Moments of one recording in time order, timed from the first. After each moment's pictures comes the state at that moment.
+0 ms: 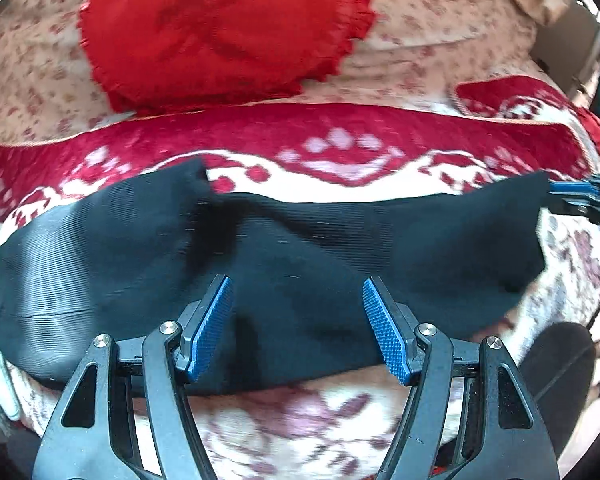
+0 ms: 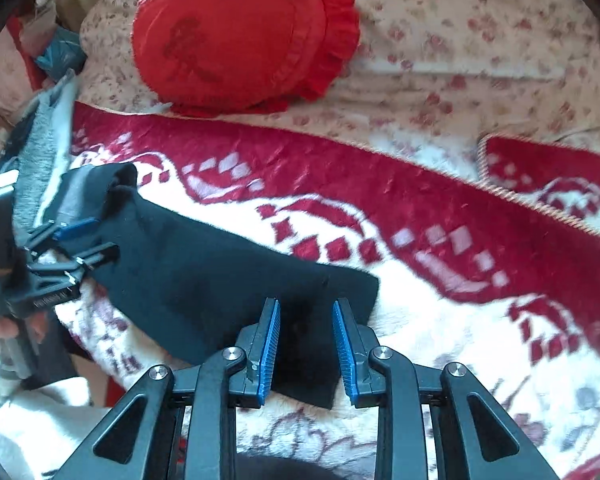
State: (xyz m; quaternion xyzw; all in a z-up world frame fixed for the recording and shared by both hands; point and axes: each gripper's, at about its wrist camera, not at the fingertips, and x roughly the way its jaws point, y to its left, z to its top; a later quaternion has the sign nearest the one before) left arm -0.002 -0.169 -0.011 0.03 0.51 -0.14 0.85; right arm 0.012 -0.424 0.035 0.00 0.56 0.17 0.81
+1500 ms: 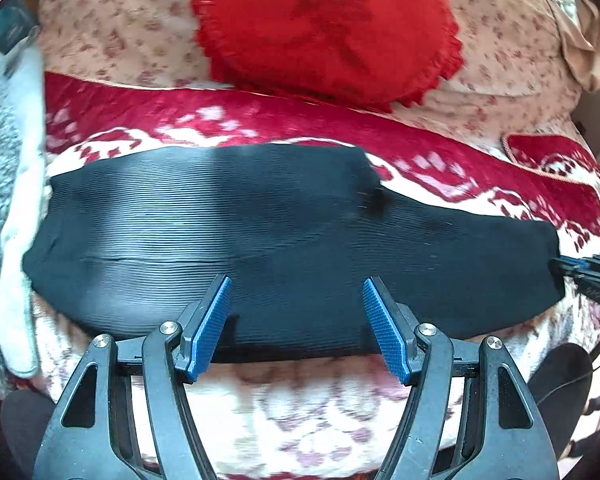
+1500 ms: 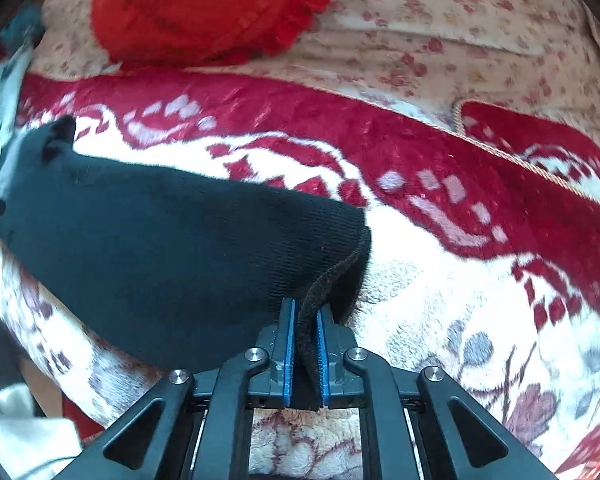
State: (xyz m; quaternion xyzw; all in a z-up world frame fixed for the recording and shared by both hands) left arm -0.015 -0.057 -0.011 -0.05 0.50 -0.05 0.86; right arm -0.004 -0.410 -0.019 -0.06 0.58 0.07 0.81
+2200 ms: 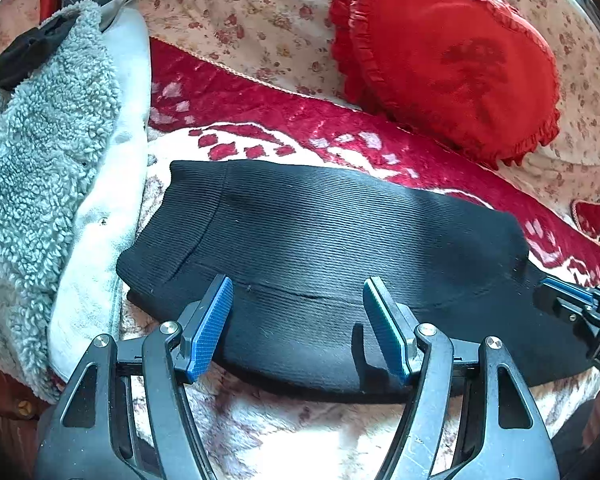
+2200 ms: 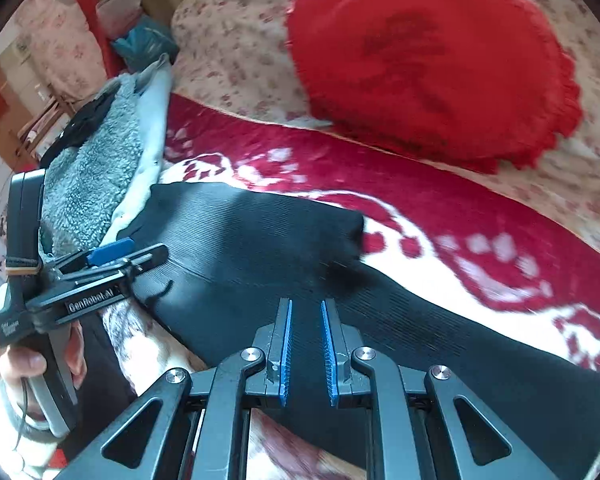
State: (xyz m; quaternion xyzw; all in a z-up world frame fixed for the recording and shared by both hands) left arm -0.004 0.046 -0.024 -0.09 0.48 0.07 0.87; right arm 0.040 -0.181 0.017 0.02 0.49 0.28 0.82
